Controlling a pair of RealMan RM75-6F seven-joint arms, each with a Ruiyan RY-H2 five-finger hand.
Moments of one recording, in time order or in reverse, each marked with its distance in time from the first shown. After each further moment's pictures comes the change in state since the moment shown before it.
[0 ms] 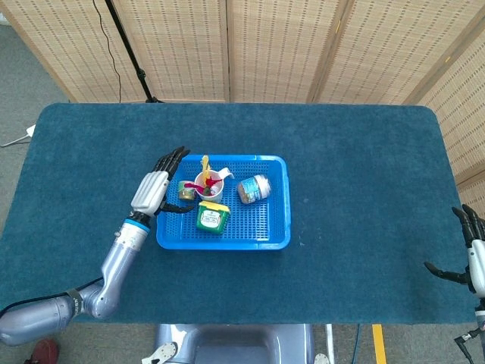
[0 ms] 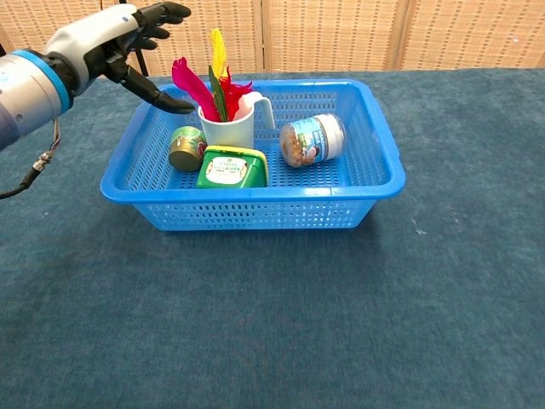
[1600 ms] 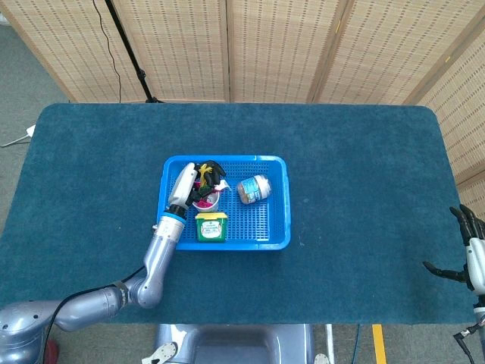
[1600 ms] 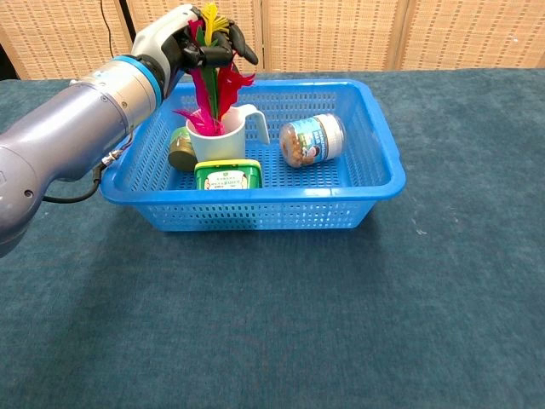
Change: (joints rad) left arm -0.125 -0.244 -0.128 0.169 -0.093 0.006 -0.273; right arm 0.015 0.000 0.004 0.011 0.021 -0.041 0.011
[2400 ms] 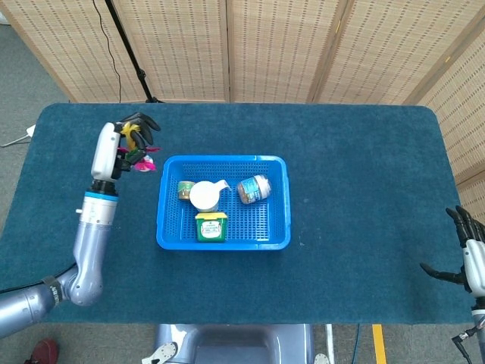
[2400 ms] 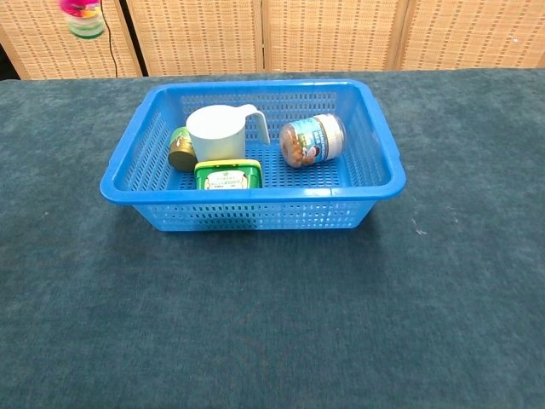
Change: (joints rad) left arm 0.181 0.435 -0.103 -0.356 0.035 0.141 0.066; right arm -0.004 0.002 -0.011 -0.019 -0.026 0.008 -0.006
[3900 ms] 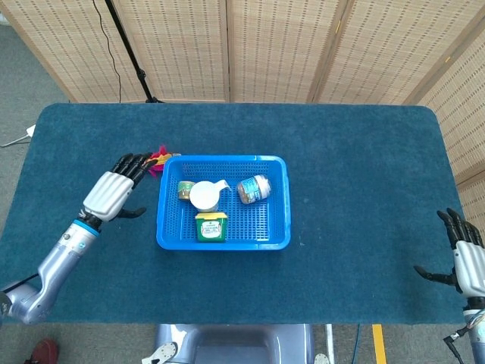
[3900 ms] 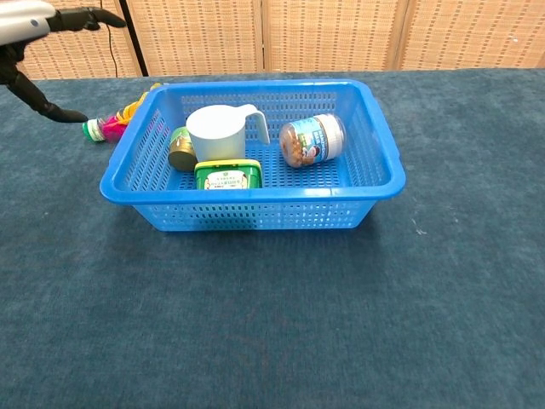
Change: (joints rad) left arm 0.022 0.150 0.395 0.147 0.329 -0.189 0.263; right arm 0.009 -0.021 -0.009 -0.014 0.015 -0.002 -0.076
